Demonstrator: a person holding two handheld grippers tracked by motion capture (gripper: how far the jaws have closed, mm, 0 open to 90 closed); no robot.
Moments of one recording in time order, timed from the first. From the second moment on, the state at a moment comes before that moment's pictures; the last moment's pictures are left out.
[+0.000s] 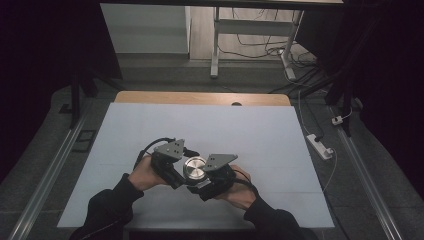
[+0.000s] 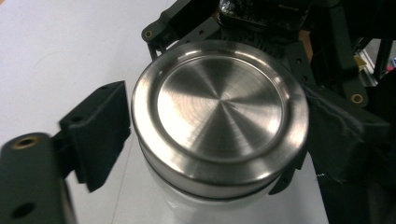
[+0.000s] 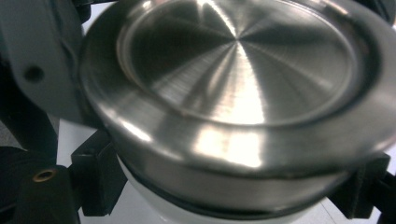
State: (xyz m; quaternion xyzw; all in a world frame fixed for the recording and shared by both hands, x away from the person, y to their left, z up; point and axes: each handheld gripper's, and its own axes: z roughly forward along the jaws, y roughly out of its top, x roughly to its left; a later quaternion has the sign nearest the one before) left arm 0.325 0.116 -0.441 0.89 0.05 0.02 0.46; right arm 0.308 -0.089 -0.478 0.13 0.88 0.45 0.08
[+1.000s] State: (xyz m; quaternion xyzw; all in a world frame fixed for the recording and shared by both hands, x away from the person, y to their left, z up) left arm 0.313 0.117 -0.426 0.90 0.09 0.07 0.43; right arm 0.315 -0.097 -0.476 0.16 0.87 0.47 0.09
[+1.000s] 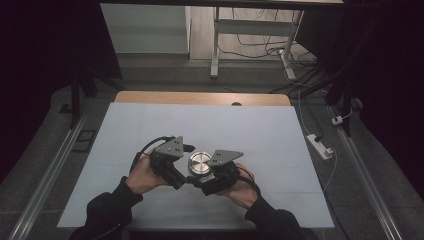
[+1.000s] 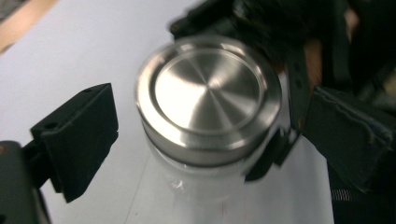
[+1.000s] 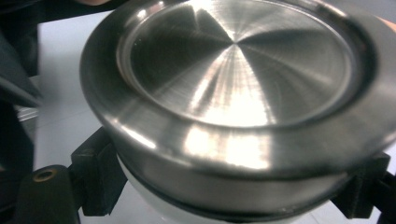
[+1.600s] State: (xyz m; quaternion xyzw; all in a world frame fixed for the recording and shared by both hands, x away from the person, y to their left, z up) left arm 0.308 0.104 -0.436 0.88 0.13 0.09 0.45; right arm 0.312 -0.095 -0.475 0.15 0.87 0.46 0.09
